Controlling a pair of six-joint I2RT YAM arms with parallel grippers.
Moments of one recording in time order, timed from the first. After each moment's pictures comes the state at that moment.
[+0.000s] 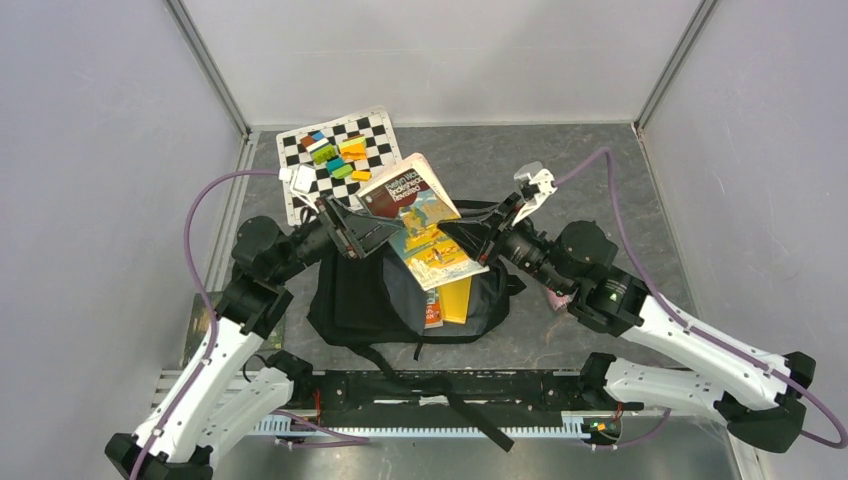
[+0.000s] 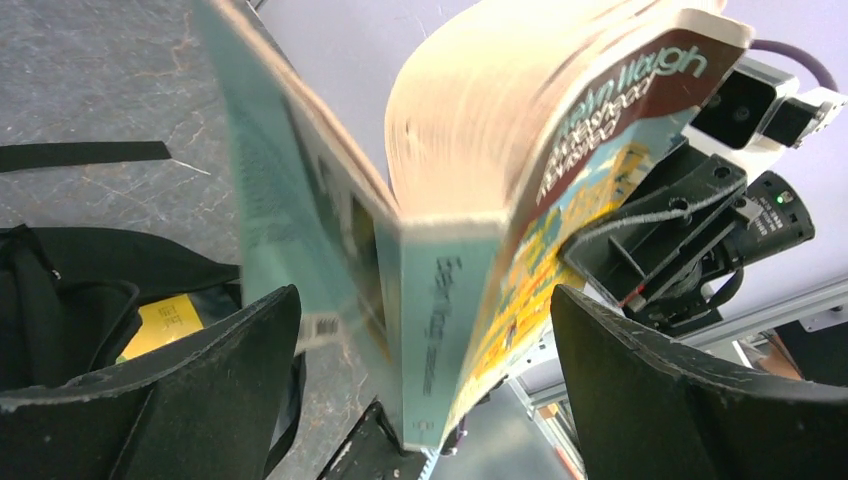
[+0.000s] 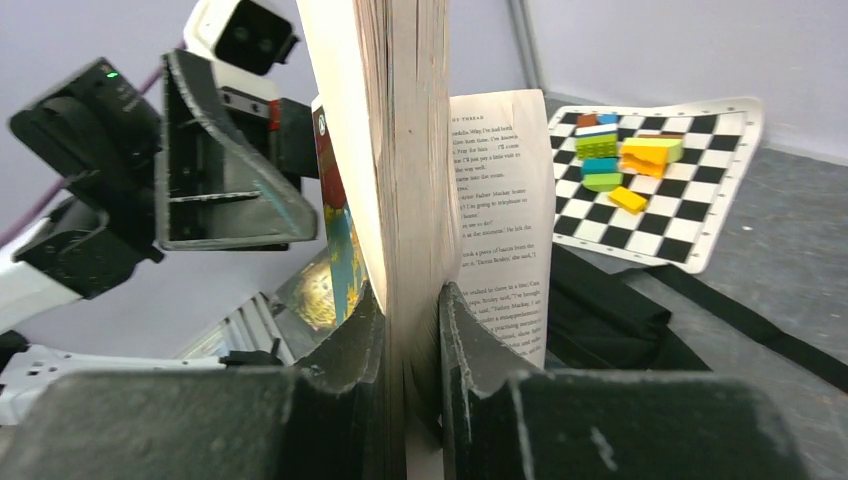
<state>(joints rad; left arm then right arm) -0.44 0.70 0.81 -0.01 0.50 -0.88 1.01 0.90 0.99 0.03 0.11 0.34</state>
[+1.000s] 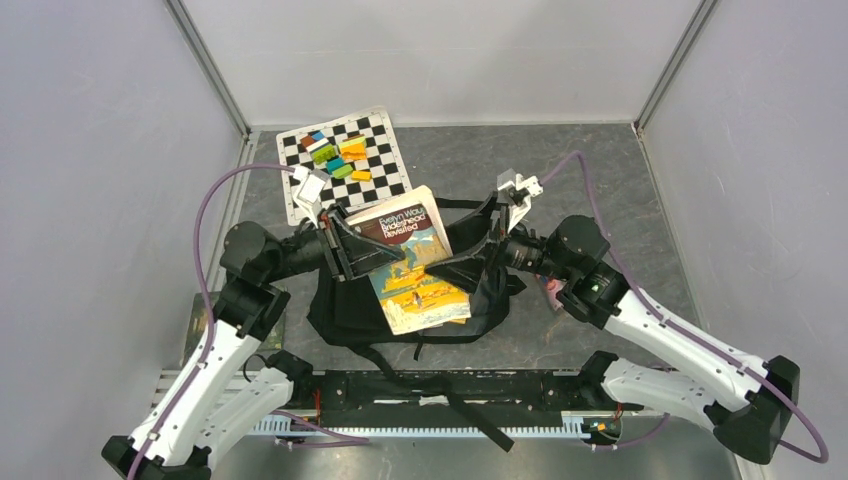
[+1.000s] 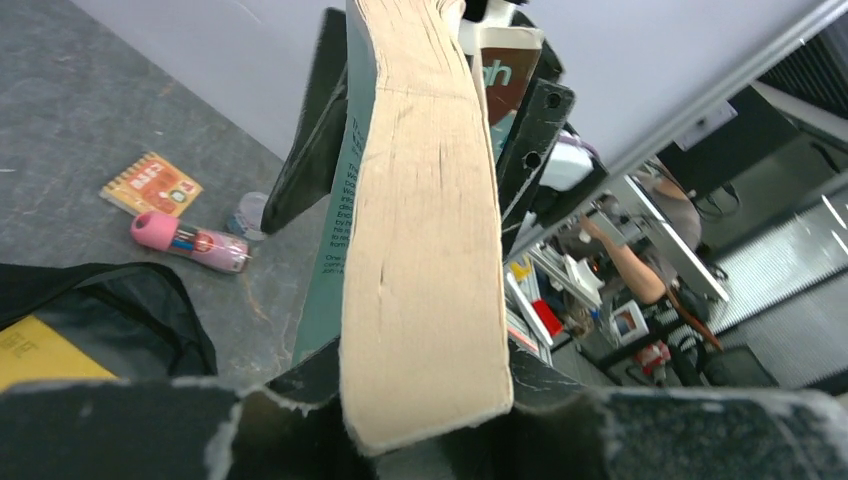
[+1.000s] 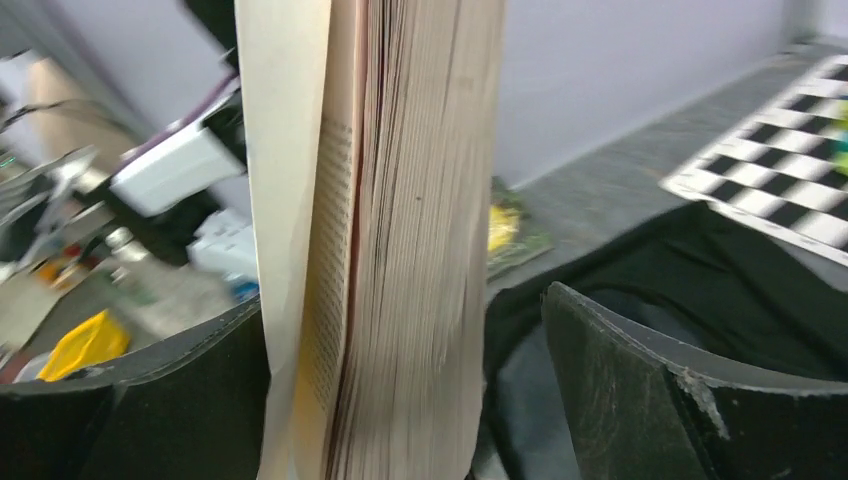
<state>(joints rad) -0.46 0.71 0.82 0.14 0.82 -0.91 0.83 0.94 0.85 0.25 -0.42 0.50</state>
